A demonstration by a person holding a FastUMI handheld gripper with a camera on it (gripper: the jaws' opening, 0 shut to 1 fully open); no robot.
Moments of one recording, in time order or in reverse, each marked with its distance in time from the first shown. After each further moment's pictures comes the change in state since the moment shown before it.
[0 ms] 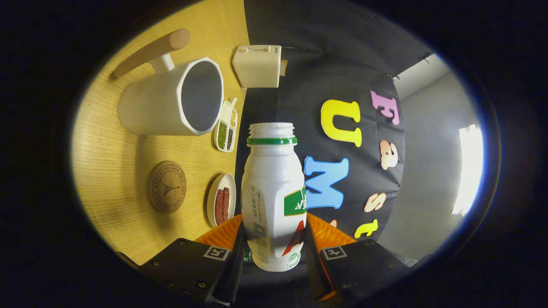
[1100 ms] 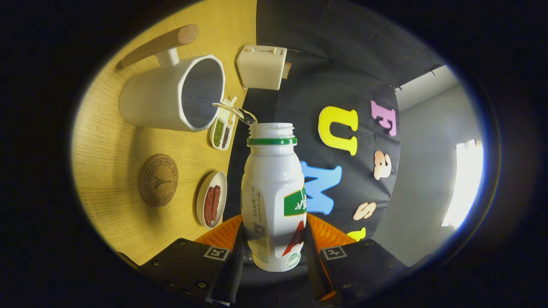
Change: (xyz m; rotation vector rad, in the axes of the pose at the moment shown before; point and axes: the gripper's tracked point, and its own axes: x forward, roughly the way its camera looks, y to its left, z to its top) arm -0.001 -0.014 0.005 -0.088 -0.014 -0.042
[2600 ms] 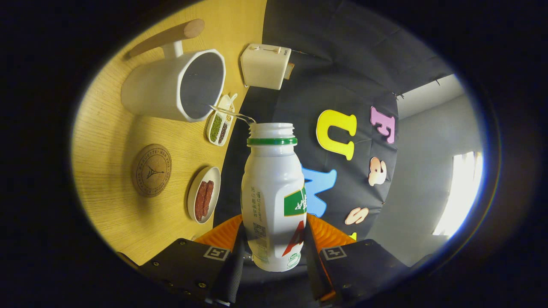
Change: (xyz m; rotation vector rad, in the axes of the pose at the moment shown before) arm 0.004 -0.013 -0.001 -0.070 -0.004 -0.023
